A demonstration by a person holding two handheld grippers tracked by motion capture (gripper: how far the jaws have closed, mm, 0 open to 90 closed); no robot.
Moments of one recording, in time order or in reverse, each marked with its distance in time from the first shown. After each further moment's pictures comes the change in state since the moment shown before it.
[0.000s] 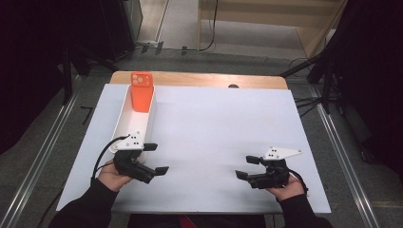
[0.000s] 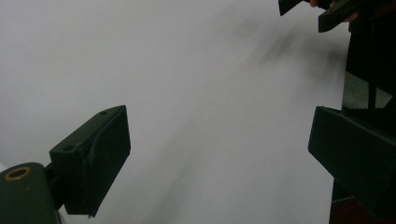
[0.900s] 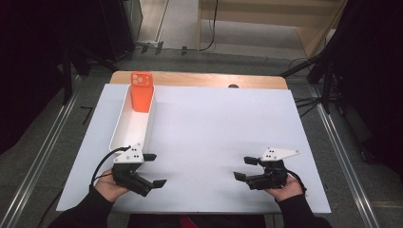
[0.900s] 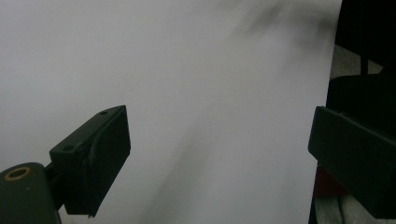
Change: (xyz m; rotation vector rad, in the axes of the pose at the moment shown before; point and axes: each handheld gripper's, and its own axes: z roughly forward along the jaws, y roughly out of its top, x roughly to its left) left arm -0.015 -0.019 -0.001 0.062 -0.025 0.054; right arm 0.003 0.000 0.003 0.009 0.009 -0.015
